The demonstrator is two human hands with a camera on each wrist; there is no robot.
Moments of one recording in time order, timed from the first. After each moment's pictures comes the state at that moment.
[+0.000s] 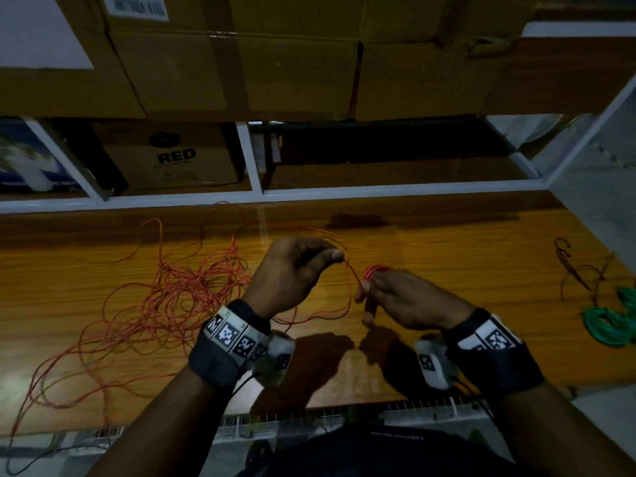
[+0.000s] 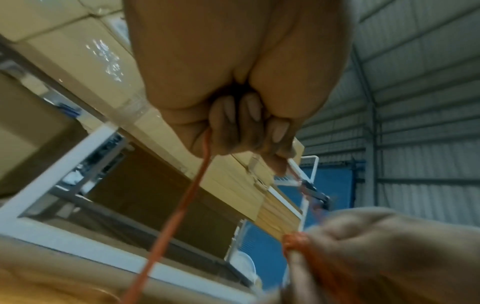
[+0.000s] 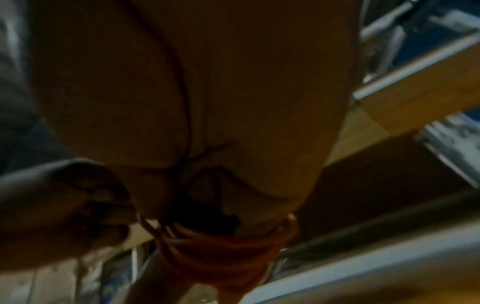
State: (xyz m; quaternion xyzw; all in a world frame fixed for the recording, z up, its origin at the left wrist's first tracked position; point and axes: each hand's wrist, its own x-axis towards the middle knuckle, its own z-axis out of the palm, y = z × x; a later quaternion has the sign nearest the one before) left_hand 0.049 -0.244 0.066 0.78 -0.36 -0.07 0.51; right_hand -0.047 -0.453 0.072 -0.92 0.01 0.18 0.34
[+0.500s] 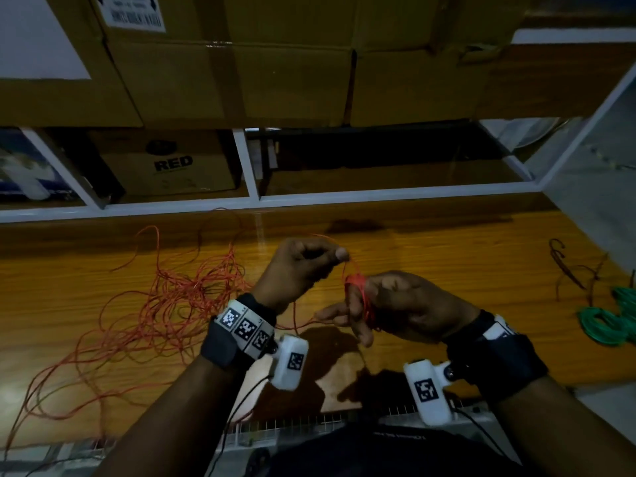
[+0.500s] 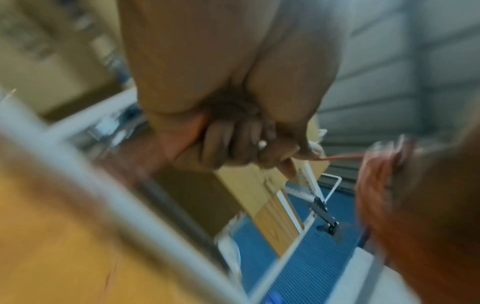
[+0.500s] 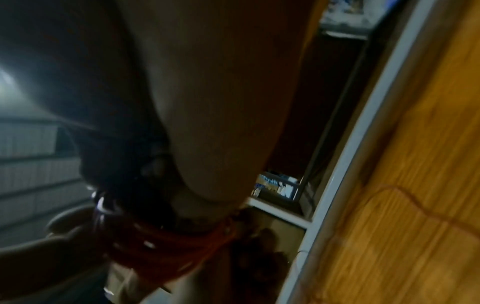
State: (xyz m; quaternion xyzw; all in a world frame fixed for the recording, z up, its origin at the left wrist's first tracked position) left_hand 0.059 -0.264 0.055 0.68 -0.31 -0.18 0.64; right_hand -0.059 -0.448 0.076 -0.57 -0.17 0.23 0.77
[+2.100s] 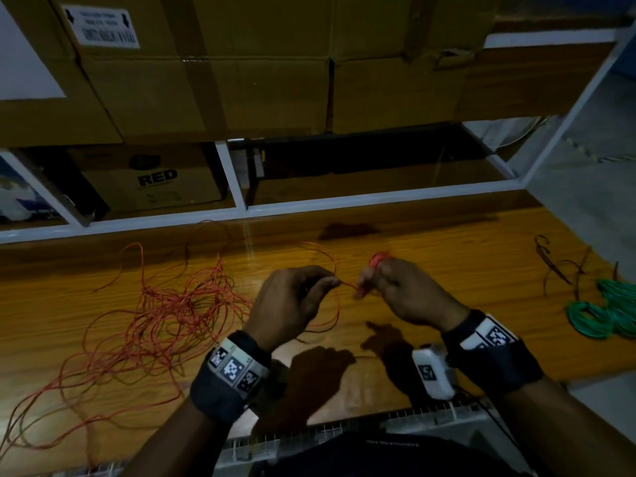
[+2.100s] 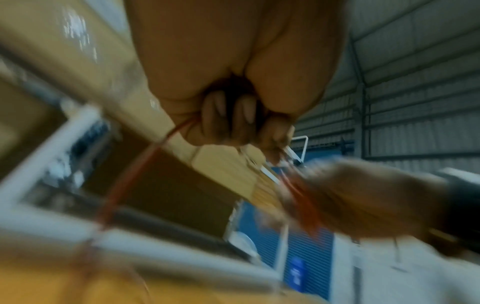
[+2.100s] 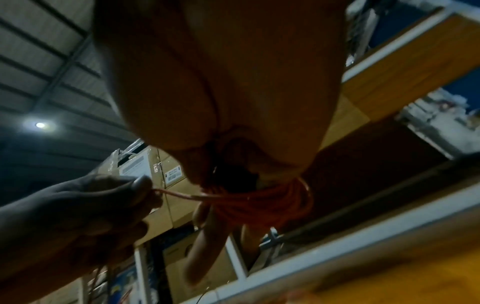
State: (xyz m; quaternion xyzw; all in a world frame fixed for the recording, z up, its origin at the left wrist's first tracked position) left_hand 0.036 -0.260 0.045 0.80 -0.39 -0.04 0.46; right_hand -0.046 -0.479 0.064 -0.93 0.05 0.01 0.36
